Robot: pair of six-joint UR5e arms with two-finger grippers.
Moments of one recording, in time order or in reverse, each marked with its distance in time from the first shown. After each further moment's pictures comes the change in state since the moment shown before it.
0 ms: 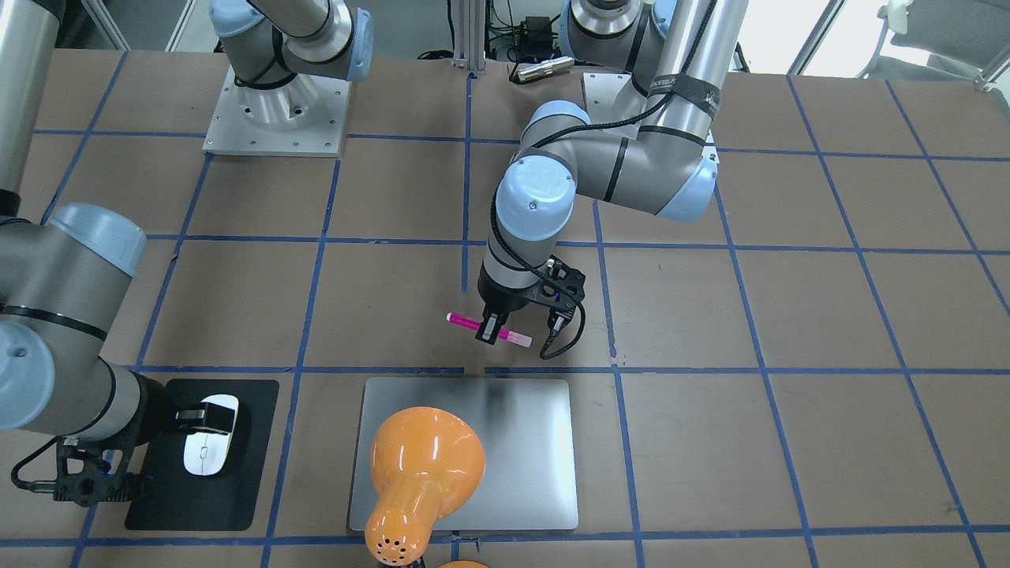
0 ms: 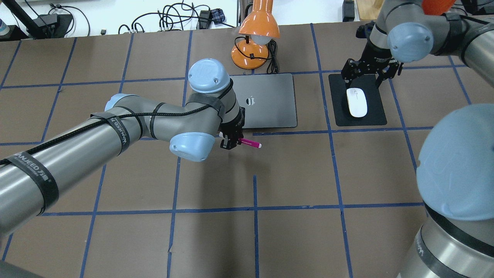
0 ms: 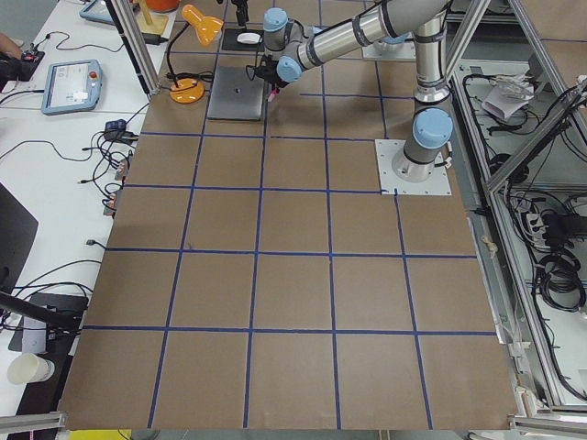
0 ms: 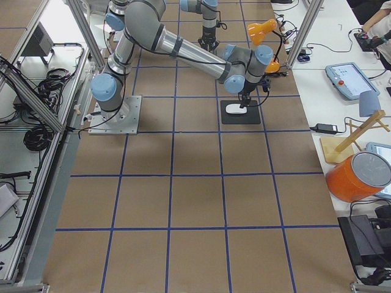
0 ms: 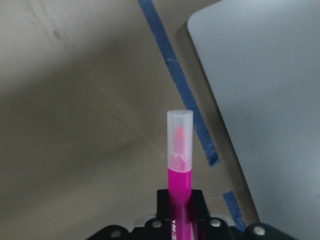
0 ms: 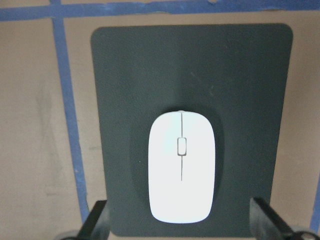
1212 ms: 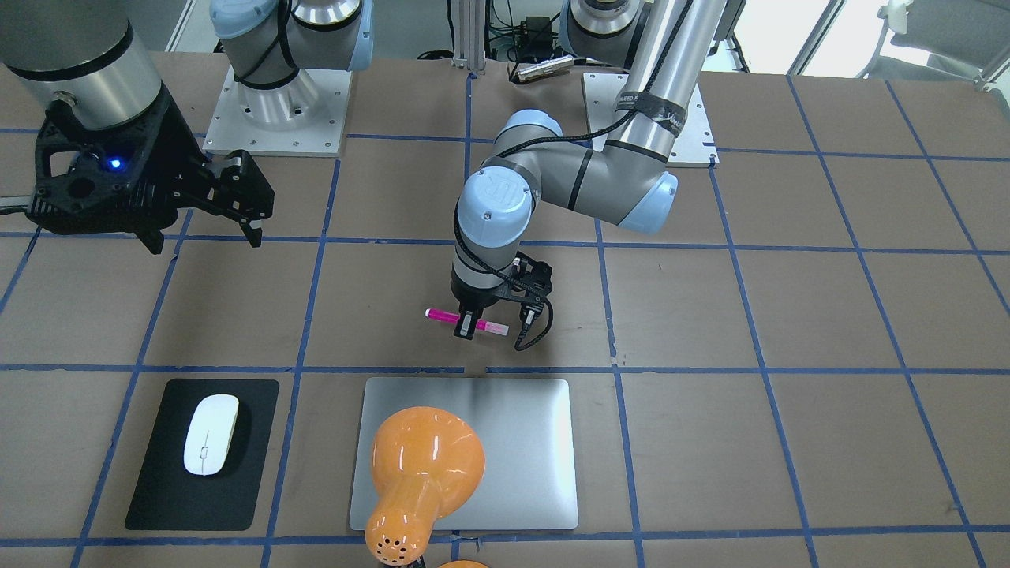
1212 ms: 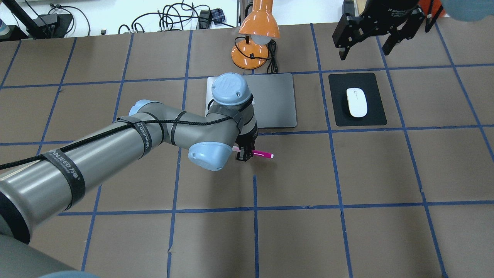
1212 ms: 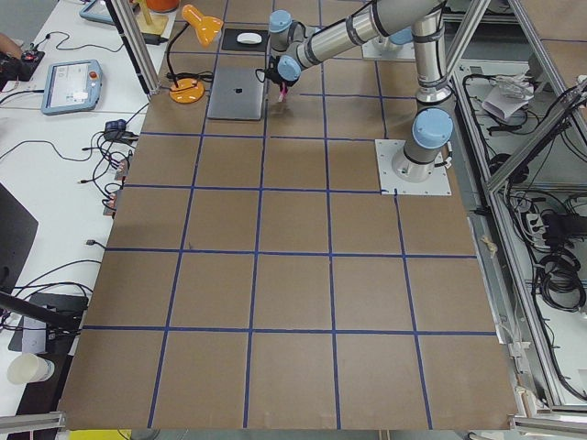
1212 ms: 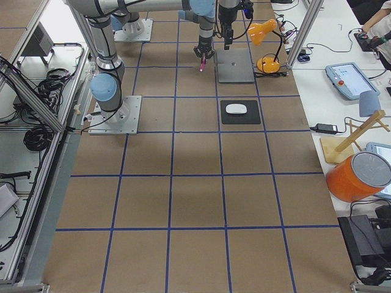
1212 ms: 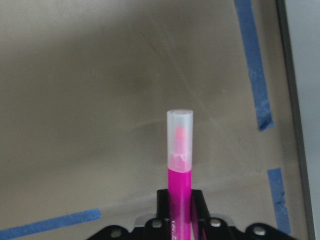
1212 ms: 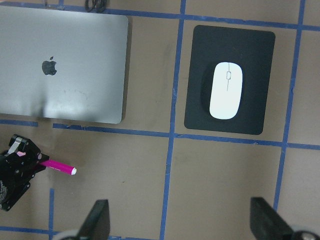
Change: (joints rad) left arm -0.058 -0.054 0.008 -0.001 0.004 -0.130; right arm 0.146 -0.446 0.013 0.236 0.003 0.051
